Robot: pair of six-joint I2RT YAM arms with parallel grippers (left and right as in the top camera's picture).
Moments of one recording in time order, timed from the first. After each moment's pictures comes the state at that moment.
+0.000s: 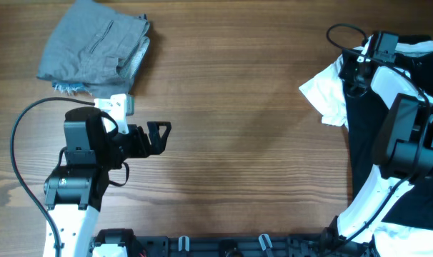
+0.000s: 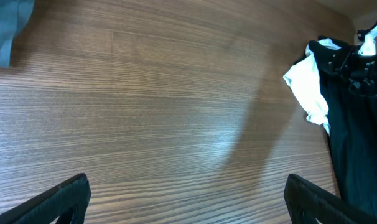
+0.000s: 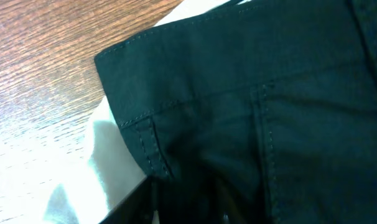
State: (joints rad) left arm -0.01 0.91 0.78 -0.66 0.44 -0.25; right arm -0.26 2.14 1.42 -0.31 -0.02 0.15
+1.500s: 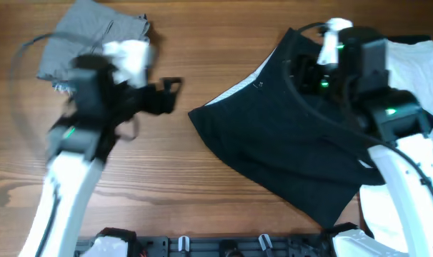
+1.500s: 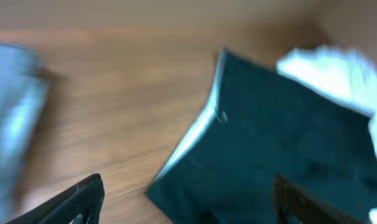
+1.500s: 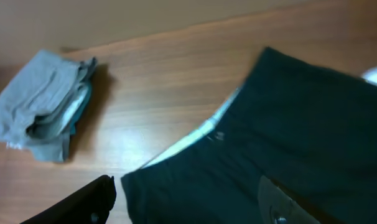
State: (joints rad) left arm -0.20 1.25 1.16 -0.56 0.37 -0.08; right arm 0.22 1.31 1.43 -0.86 -0.10 0.37
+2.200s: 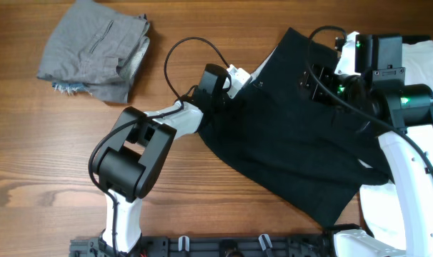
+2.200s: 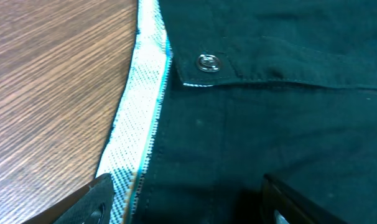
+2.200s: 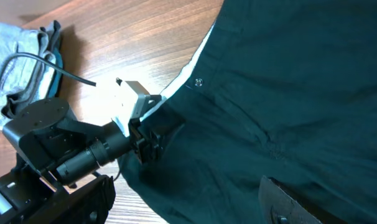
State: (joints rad) left arm -0.53 2.11 1.16 0.17 0.30 0.10; right arm 0.11 1.34 1.43 -1.03 -0.21 0.38
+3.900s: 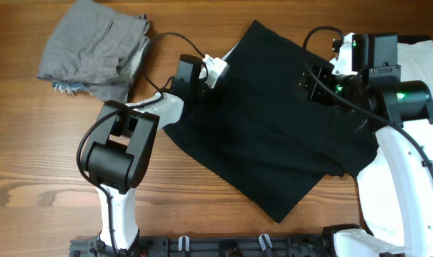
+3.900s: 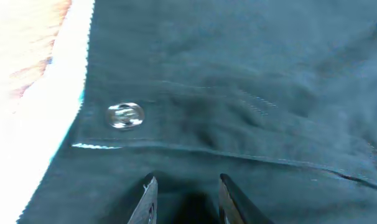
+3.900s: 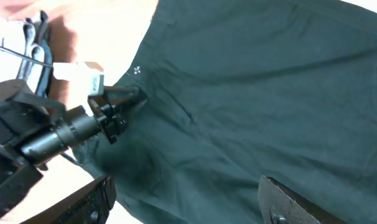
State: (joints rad) left arm -0.37 2.13 1.18 0.13 0.40 0.07; right arm 0.11 1.37 1.42 -1.04 -0.21 0.38
